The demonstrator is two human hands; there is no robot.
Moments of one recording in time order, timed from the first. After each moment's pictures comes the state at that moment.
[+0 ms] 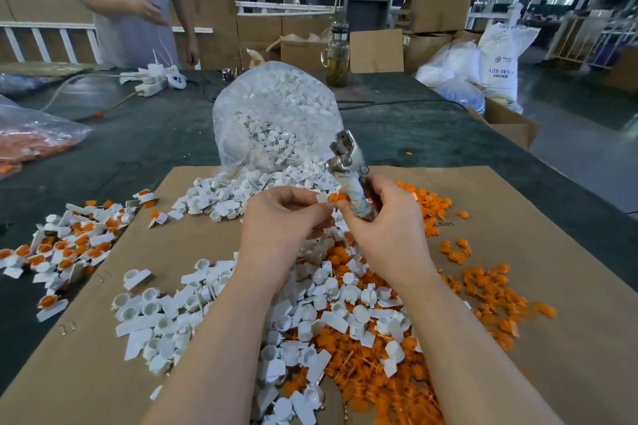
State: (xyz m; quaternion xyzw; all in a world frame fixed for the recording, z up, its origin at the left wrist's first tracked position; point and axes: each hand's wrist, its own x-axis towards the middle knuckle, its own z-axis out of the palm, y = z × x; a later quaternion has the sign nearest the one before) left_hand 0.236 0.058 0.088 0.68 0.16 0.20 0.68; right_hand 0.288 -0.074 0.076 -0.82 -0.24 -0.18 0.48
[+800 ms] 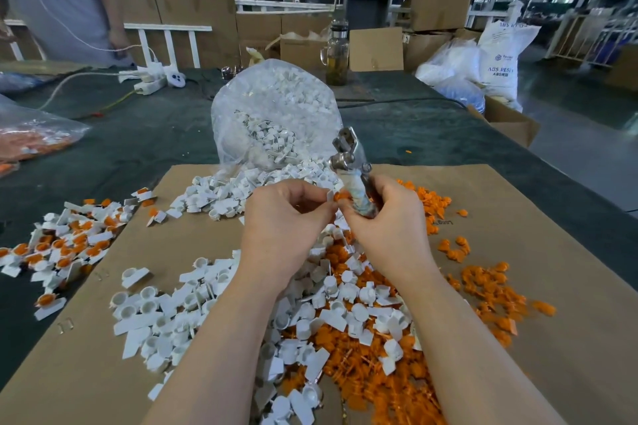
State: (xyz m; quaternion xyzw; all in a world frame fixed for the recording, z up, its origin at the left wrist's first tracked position) left_hand 0.232 0.052 0.092 0.77 0.12 0.25 0.57; right_hand 0.287 -0.075 0.078 -0.82 -0.23 -0.19 0.48
